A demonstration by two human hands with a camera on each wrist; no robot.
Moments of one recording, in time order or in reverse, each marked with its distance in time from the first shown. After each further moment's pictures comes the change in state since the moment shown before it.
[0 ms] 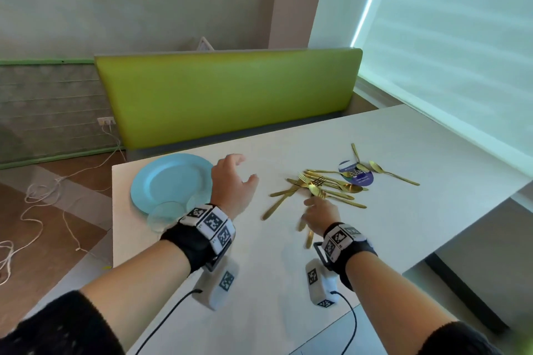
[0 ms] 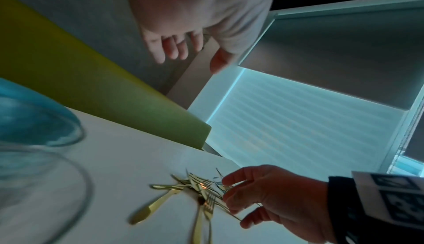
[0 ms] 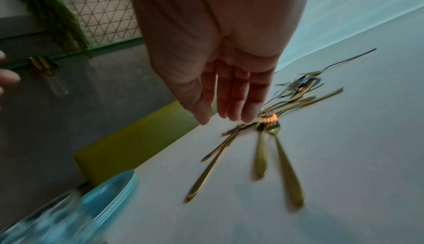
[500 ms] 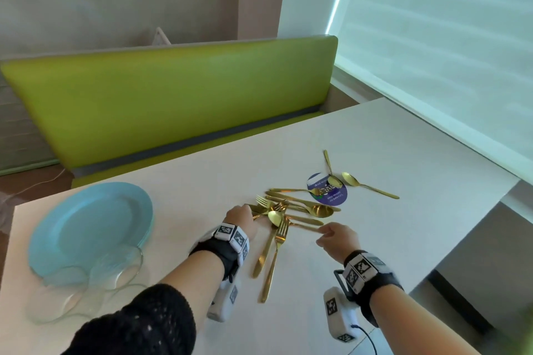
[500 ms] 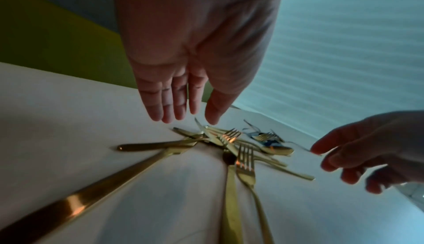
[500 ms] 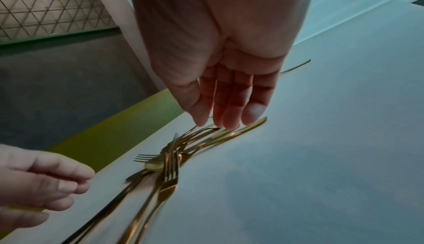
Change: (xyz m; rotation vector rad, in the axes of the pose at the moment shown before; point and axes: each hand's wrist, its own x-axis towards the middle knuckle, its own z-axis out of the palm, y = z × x) left_hand 0.079 -0.009 0.192 0.562 -0.636 -0.191; right_hand 0.101 0.117 -0.067 0.120 0.019 0.196
